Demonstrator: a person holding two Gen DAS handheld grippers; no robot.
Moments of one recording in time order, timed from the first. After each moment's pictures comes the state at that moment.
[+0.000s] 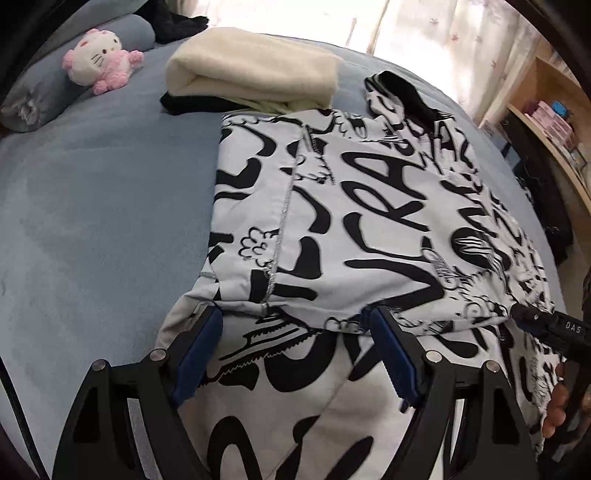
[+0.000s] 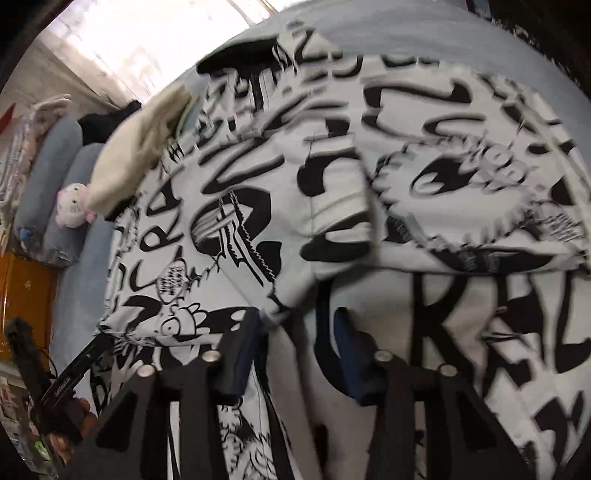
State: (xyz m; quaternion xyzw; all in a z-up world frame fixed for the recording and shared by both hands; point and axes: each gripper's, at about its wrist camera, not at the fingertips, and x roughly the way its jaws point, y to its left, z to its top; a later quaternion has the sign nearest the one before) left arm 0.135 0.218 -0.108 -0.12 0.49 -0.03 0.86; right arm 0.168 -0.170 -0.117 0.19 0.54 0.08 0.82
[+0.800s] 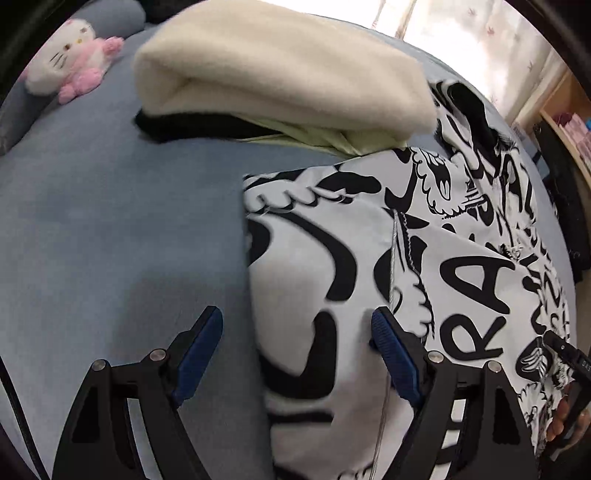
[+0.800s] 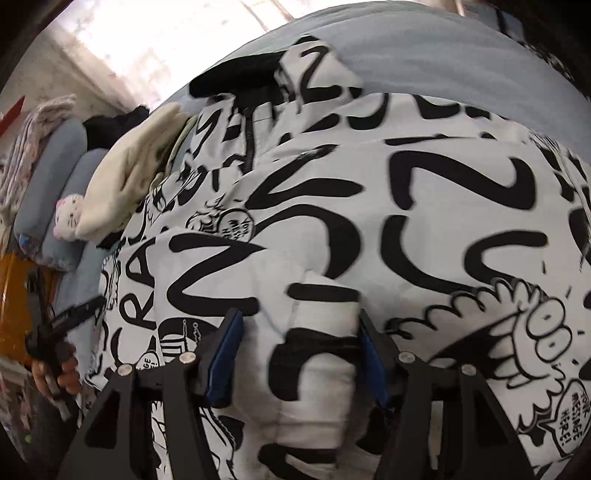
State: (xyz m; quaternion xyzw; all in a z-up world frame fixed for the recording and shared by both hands) left arm 0.304 0.281 -0.138 -0.12 0.54 -0.01 0.83; right arm 0.273 -0.183 -0.142 0.17 0.53 0.11 0.83
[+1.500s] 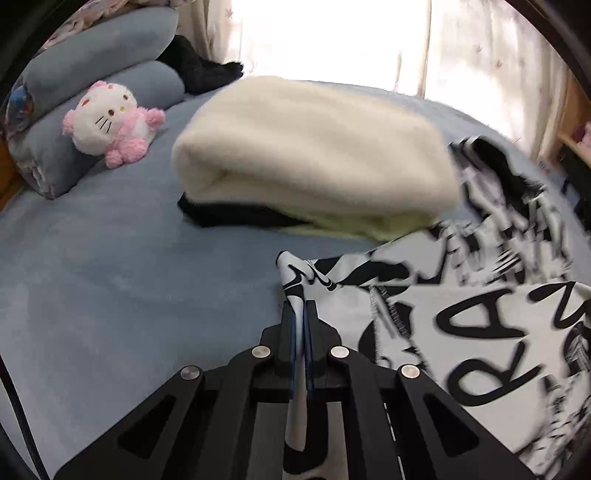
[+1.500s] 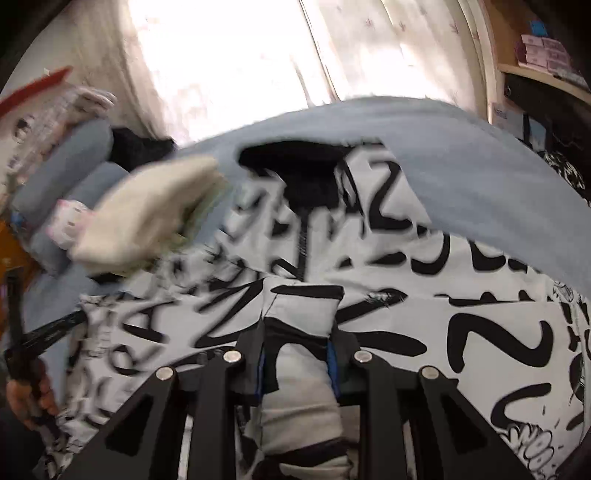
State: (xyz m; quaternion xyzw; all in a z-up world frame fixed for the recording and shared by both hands) left arm 0.315 0.272 -0.128 -0.06 0.42 0.10 0.90; right arm 0.326 -0.130 -0.114 0.07 0.40 0.09 0.91
